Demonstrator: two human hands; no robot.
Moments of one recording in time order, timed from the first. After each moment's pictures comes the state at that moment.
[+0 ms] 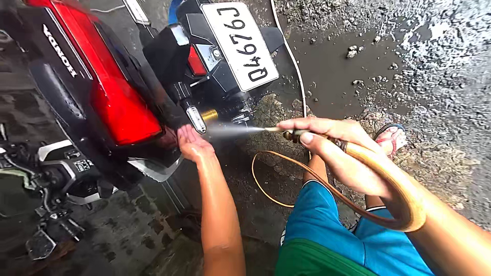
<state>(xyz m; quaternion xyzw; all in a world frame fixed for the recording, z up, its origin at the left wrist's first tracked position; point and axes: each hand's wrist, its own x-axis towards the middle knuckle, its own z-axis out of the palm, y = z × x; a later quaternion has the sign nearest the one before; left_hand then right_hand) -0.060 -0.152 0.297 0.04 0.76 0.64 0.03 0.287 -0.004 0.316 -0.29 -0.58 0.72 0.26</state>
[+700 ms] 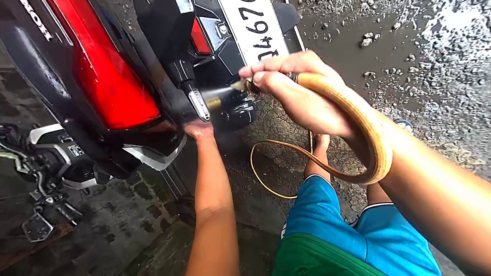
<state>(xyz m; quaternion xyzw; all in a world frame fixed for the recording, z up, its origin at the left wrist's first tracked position) -0.135 -0.183 0.230 -0.06 0.71 0.69 0.10 0.187 0.043 0.315 -0.20 -0.60 0.72 0.30</state>
